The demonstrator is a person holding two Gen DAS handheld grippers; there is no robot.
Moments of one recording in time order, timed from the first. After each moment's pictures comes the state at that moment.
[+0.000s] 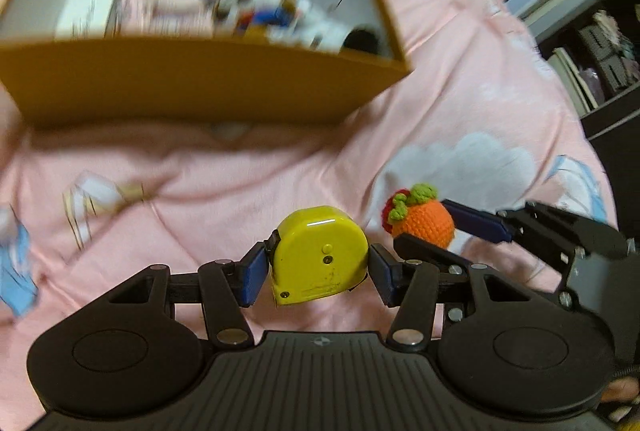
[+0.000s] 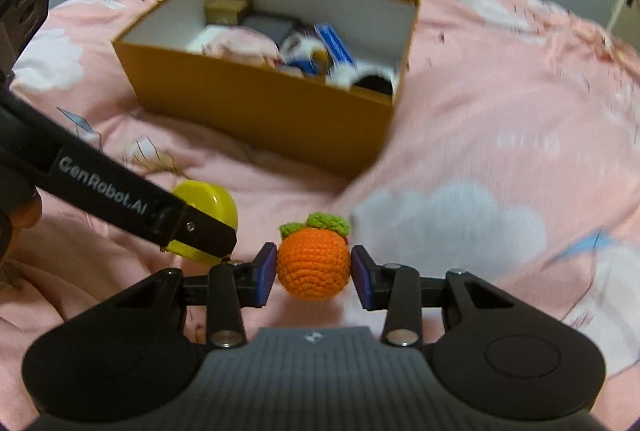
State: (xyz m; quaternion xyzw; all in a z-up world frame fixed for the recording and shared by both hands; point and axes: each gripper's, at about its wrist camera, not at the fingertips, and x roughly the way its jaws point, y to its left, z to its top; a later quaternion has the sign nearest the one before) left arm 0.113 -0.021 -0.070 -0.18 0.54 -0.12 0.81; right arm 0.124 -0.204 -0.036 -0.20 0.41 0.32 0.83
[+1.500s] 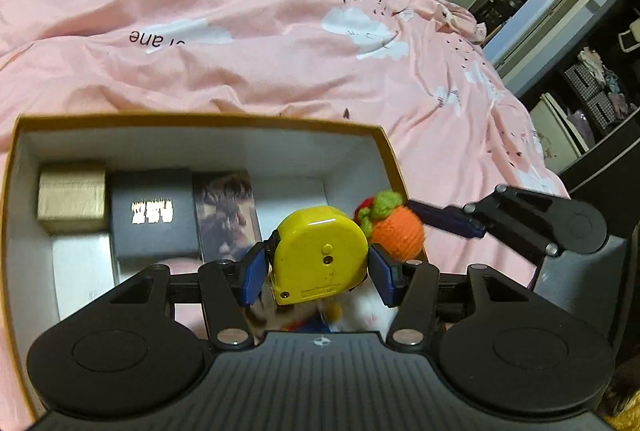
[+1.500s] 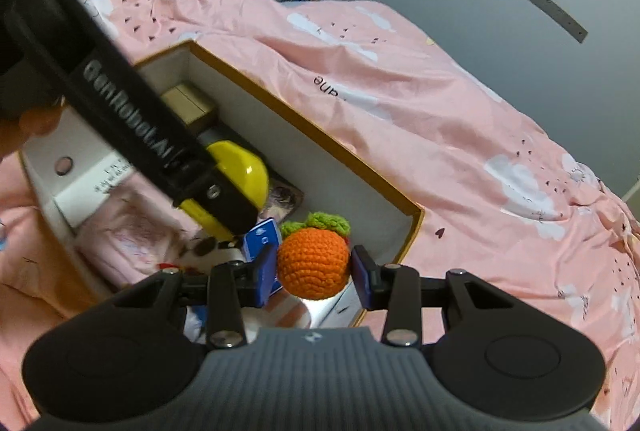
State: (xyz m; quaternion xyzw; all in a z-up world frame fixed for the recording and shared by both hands) left arm 0.292 0.051 -0.021 -0.18 0.48 -0.13 0.85; right arm 0.290 -0.100 0.001 -0.32 0.29 0.37 0.82
